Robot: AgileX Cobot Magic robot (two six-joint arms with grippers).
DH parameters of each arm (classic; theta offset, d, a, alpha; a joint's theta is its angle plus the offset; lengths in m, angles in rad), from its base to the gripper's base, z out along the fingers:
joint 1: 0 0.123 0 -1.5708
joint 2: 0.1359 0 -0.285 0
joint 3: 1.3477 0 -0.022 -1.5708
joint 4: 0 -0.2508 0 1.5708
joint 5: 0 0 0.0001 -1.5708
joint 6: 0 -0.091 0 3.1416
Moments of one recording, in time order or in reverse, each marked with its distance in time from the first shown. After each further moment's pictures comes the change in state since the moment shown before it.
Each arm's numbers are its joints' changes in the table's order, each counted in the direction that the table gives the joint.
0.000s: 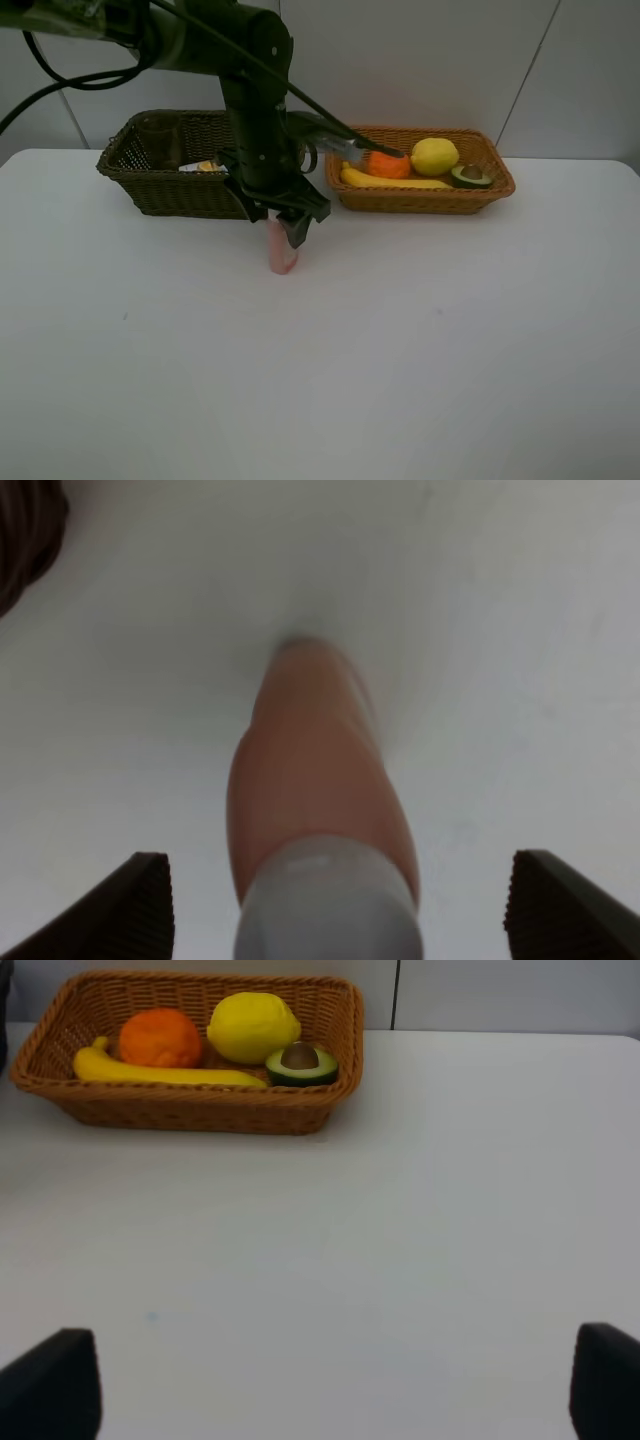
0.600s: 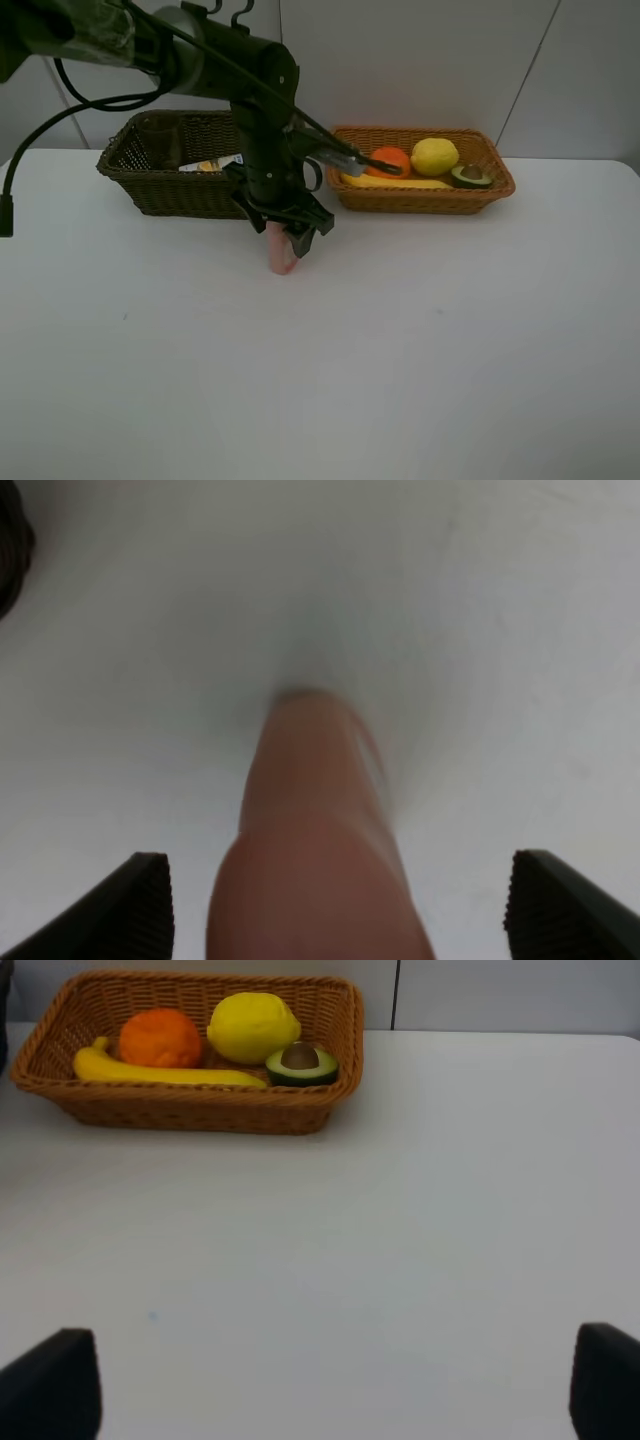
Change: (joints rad) left arm 0.000 0.054 0.000 0.000 -0.064 0.007; right arm 0.000 0.000 0.000 -0.001 0.000 0.000
